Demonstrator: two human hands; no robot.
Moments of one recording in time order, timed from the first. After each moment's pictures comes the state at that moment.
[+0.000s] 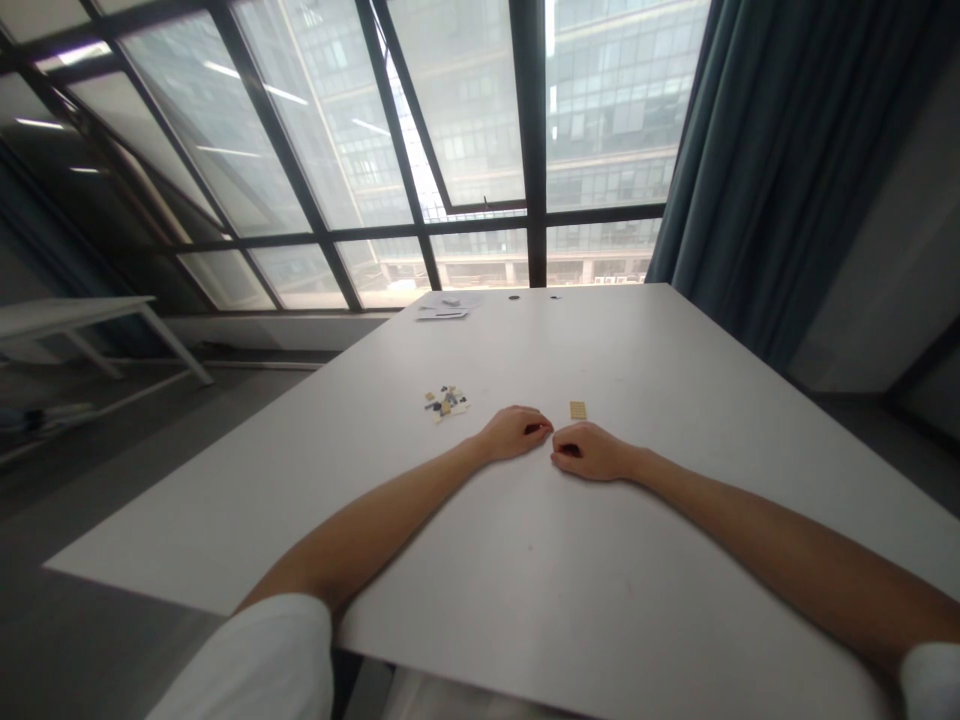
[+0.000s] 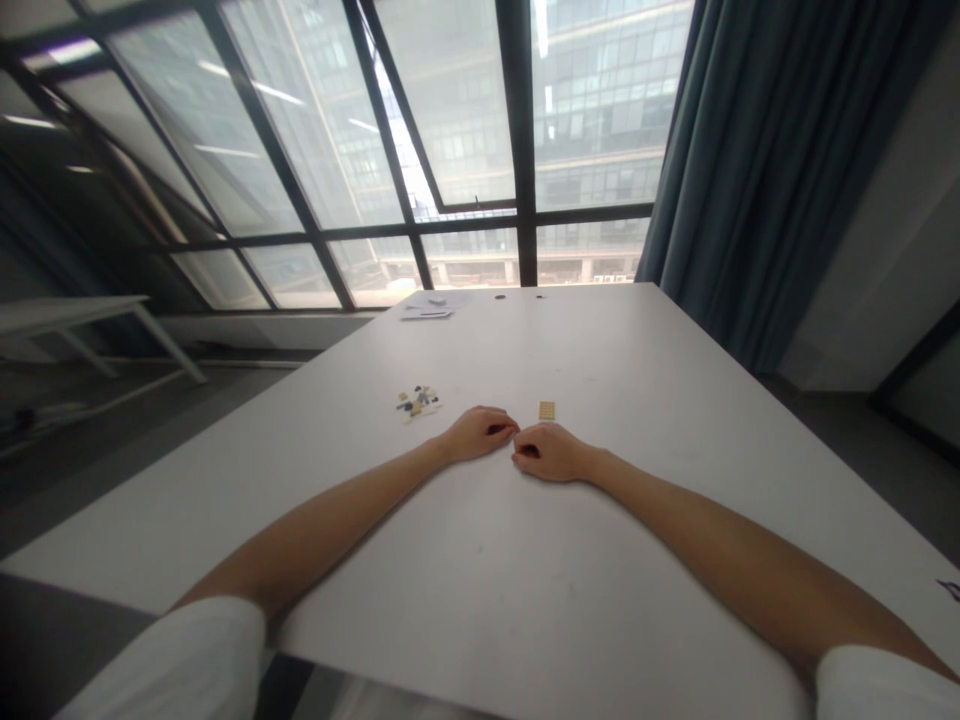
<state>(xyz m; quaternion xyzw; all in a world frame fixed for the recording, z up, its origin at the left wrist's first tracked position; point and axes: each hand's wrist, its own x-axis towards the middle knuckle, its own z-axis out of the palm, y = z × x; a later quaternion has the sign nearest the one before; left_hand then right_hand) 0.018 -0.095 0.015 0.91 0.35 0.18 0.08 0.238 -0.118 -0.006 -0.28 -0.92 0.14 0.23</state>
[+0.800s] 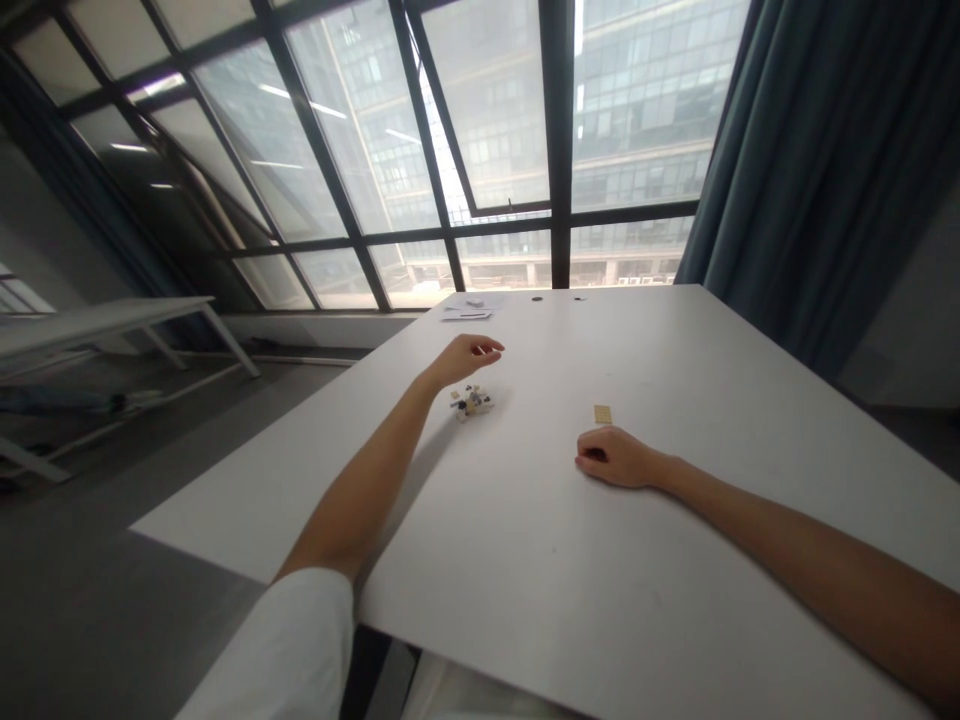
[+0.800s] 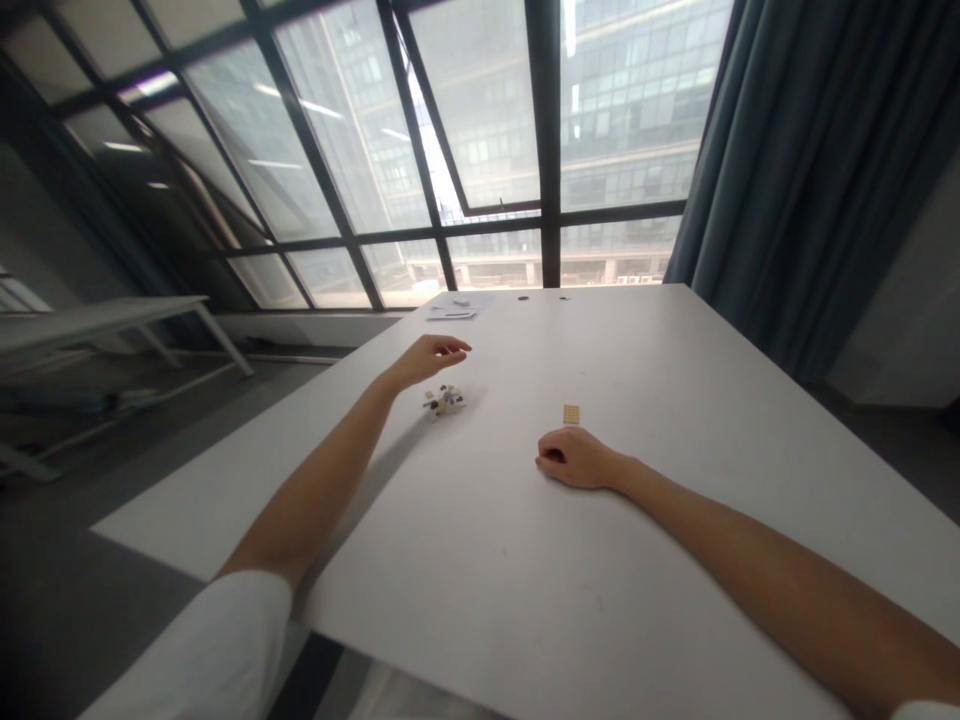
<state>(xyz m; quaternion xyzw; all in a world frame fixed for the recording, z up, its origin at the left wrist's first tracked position) -0.098 -0.047 0.122 0.81 0.49 0.30 0.14 0.237 -0.121 -0.002 -0.27 -0.92 0.16 0.23</state>
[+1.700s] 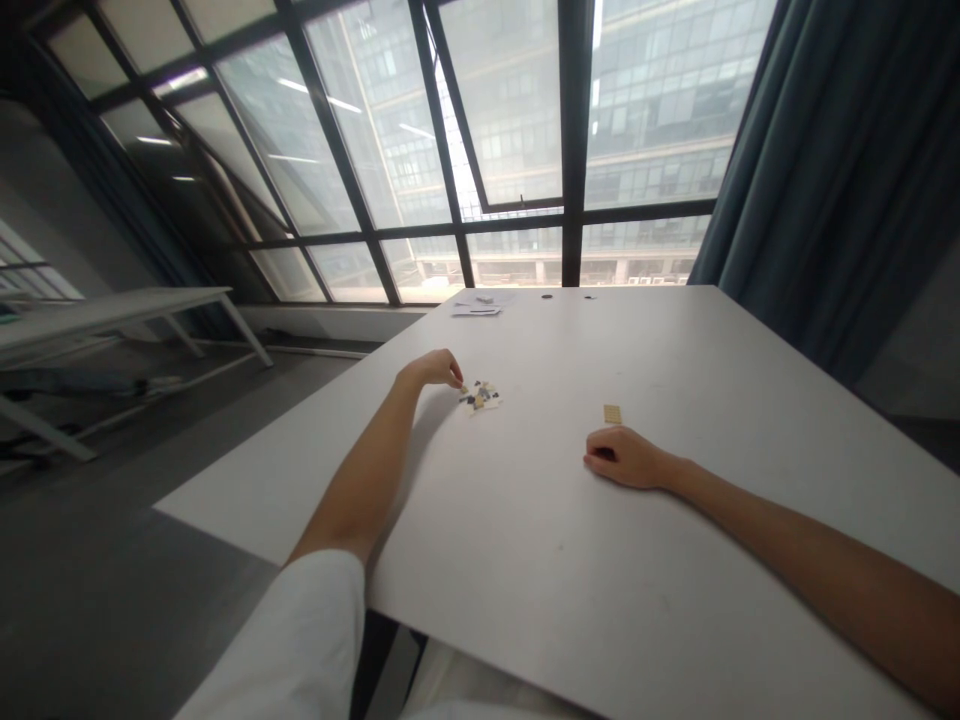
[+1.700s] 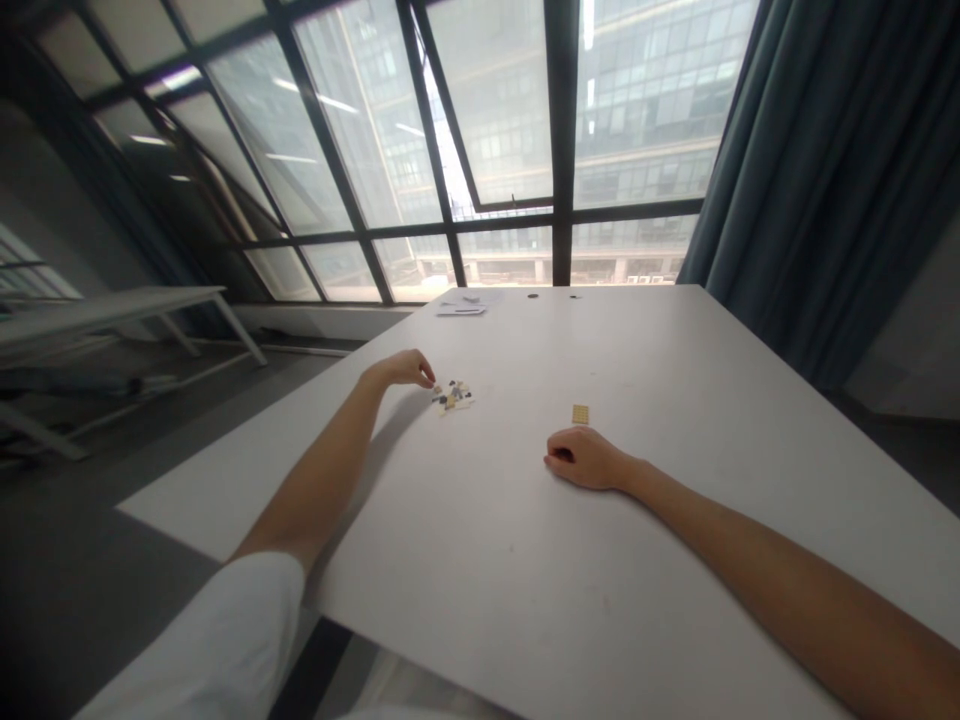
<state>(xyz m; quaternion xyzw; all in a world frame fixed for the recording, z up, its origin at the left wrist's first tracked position) -0.186 -0.013 0.093 0.73 0.67 0.04 0.09 0.239 -0.122 -0.002 -0.28 -0.92 0.16 0.22</state>
